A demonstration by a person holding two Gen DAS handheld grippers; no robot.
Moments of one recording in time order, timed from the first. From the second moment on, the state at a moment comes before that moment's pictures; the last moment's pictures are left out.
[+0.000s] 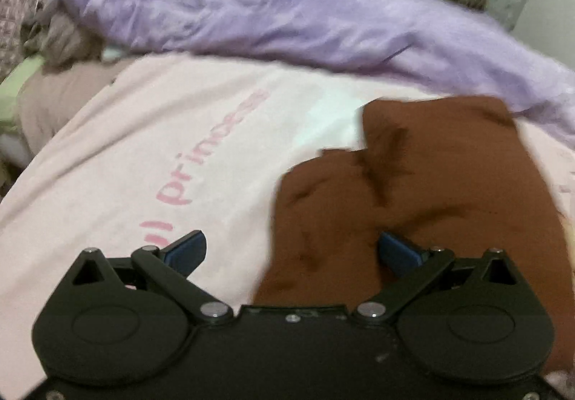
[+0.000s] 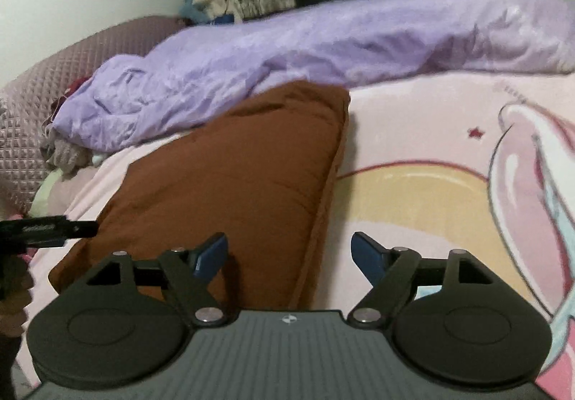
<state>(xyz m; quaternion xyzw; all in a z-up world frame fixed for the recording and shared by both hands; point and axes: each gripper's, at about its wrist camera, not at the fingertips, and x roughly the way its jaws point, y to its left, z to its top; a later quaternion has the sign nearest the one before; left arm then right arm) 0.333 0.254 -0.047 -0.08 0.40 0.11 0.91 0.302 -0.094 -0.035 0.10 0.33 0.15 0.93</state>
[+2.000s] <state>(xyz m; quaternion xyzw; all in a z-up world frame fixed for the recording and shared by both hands) 0.320 -0.036 -0.018 0.01 0.30 -0.20 0.93 0.233 -0.251 -0.008 0.12 0.25 -0.04 0.96</state>
